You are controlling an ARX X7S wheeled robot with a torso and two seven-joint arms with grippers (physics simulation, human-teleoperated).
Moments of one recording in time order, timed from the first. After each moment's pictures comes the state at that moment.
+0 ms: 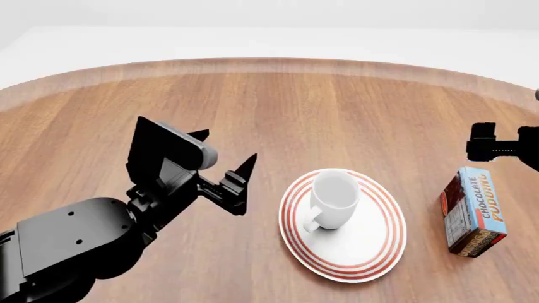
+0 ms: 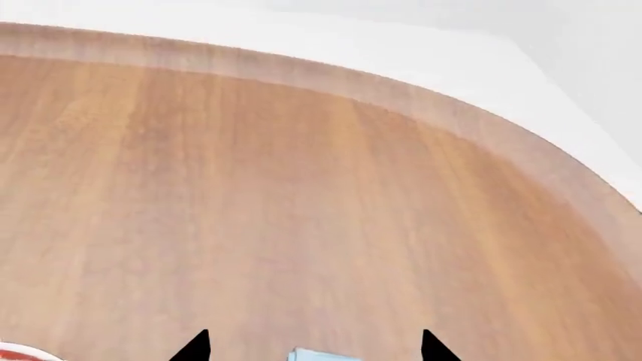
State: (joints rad) left arm -1.07 -0.86 1.18 0.31 -1.22 -0.15 -0.35; right arm 1.16 0.91 -0.63 0.48 0.92 0.78 0.12
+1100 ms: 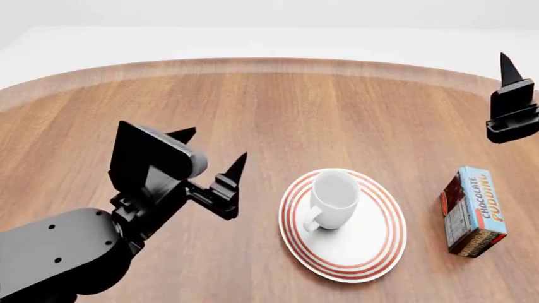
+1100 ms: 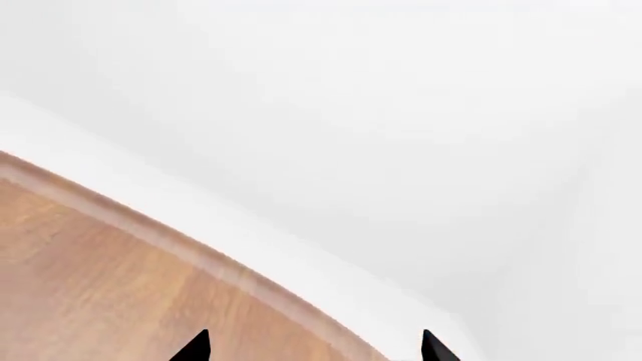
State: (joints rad) left arm -1.05 -0.93 1.16 0.41 -1.19 -0.15 -0.43; right arm 1.09 1.33 -0.43 -0.58 1.19 0.81 0.48
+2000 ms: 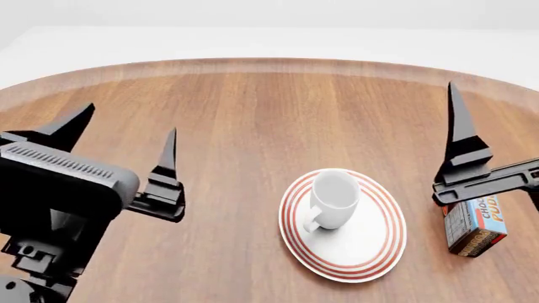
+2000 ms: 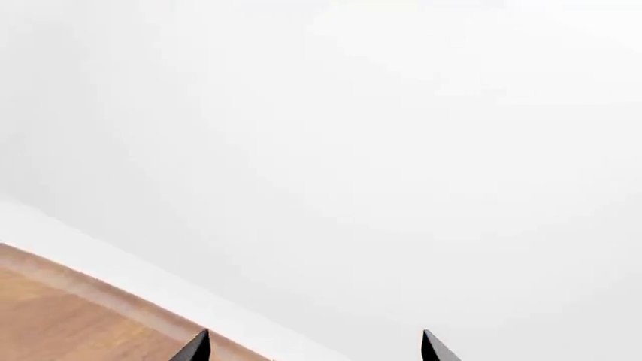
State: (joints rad) left arm -1.01 -1.21 1.09 0.83 -1.05 -0.15 -0.91; right arm 0.62 1.52 -0.50 -0.89 1.01 0.11 0.77
